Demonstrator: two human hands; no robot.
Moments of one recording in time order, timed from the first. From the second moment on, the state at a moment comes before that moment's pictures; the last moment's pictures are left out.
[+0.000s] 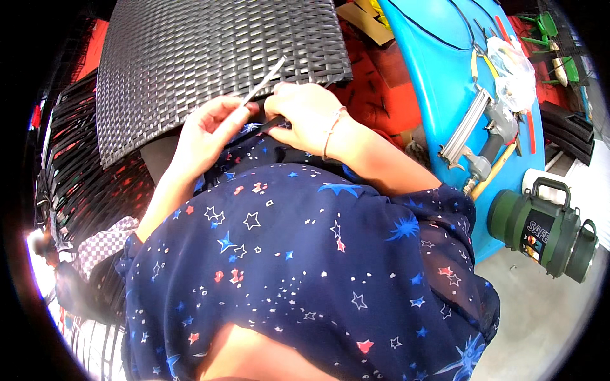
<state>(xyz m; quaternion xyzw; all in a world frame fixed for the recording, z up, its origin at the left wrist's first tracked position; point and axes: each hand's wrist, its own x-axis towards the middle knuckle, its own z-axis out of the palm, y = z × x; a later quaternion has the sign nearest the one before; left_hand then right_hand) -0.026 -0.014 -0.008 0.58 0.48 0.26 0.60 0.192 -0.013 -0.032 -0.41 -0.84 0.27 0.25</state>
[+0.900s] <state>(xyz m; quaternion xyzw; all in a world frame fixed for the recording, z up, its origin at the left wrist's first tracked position) -0.150 0.011 0.039 0.68 0.56 0.45 0.10 0.263 0.028 -0.073 -0.48 -0.77 0.18 0.38</state>
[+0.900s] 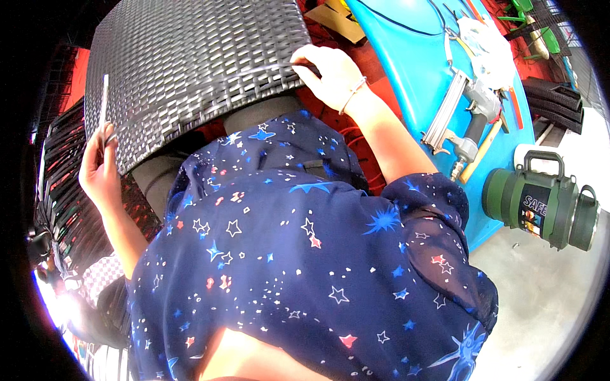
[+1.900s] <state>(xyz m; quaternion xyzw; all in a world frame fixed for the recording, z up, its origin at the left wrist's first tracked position) -0.076 -0.005 0.067 0.65 0.49 0.29 0.50 0.309 0.015 0.079 -0.37 -0.71 0.50 0.33</state>
